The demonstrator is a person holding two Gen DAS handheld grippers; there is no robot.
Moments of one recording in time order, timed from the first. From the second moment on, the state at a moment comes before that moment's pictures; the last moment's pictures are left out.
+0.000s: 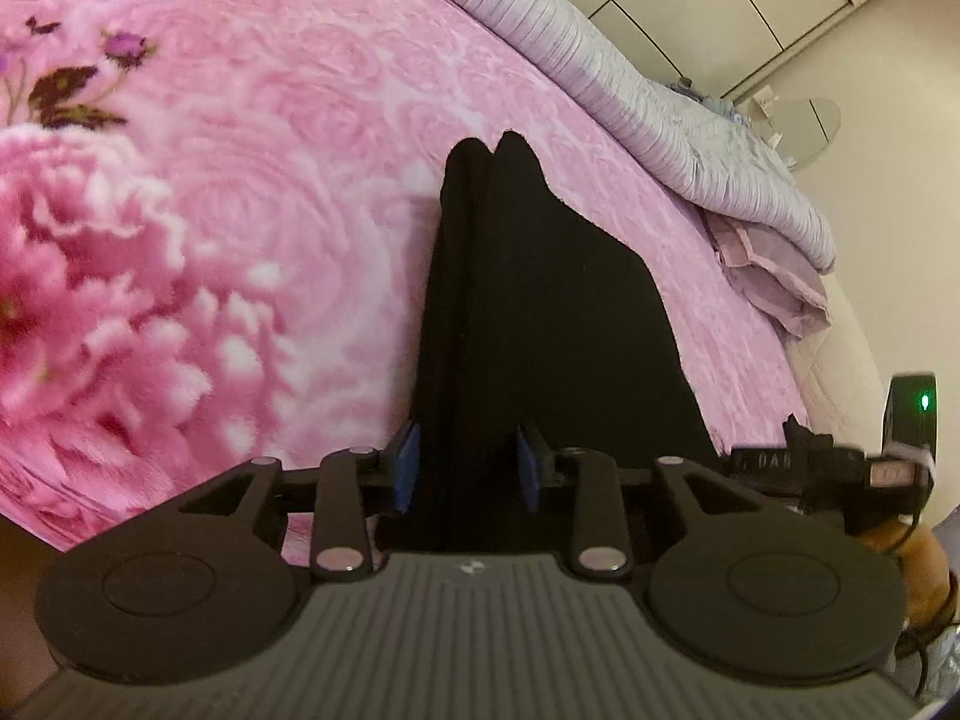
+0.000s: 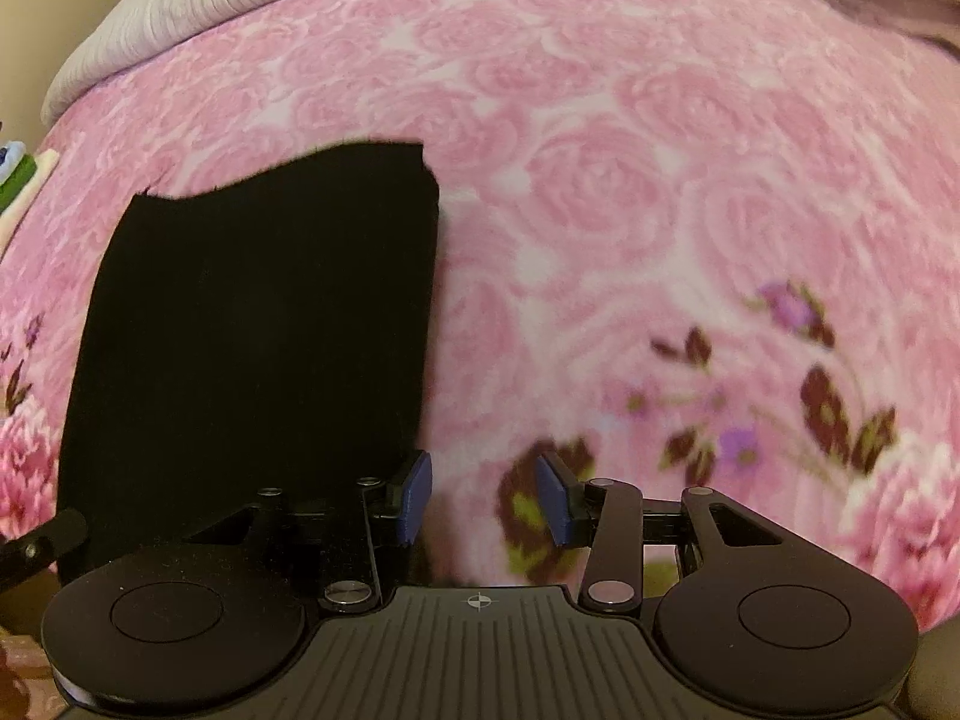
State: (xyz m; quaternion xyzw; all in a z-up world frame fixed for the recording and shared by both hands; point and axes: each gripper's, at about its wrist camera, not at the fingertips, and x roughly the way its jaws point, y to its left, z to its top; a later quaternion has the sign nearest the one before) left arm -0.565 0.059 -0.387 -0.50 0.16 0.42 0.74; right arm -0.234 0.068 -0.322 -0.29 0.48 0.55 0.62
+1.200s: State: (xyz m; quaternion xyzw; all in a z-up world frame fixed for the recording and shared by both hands) left arm -0.571 0.037 -0.339 -0.39 0.16 0.47 0.77; right arm -0.212 -0.025 -0.297 -0.09 0.42 0.63 0.65
